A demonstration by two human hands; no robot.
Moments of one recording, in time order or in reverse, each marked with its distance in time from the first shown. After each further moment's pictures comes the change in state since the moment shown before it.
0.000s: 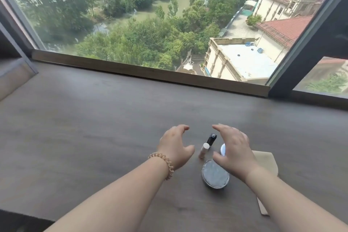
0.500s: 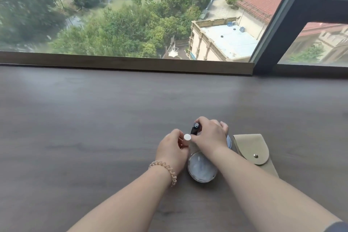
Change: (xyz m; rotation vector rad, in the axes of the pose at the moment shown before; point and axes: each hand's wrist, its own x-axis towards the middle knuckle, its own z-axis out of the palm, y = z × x) left_hand 0.019 -0.005 0.076 -0.108 0.007 -0.113; right_hand 0.042 0.018 0.060 0.036 0.050 0.401
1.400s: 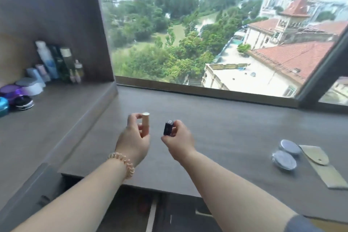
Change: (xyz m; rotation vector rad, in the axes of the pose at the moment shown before) left_hand -0.184 -0.197 -0.452 -0.007 0.403 0.051; right_hand -0.237 -0.451 0.070 0.550 -0.146 -0.096
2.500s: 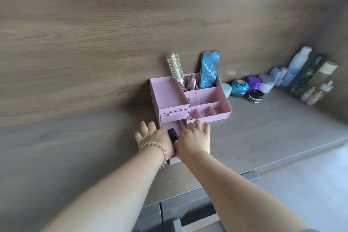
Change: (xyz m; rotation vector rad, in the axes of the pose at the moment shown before) left_hand -0.100 -0.303 -0.291 0.551 0.306 -1.068; right_hand -0.150 -0.210 0.414 -0.881 -0.606 -1.217
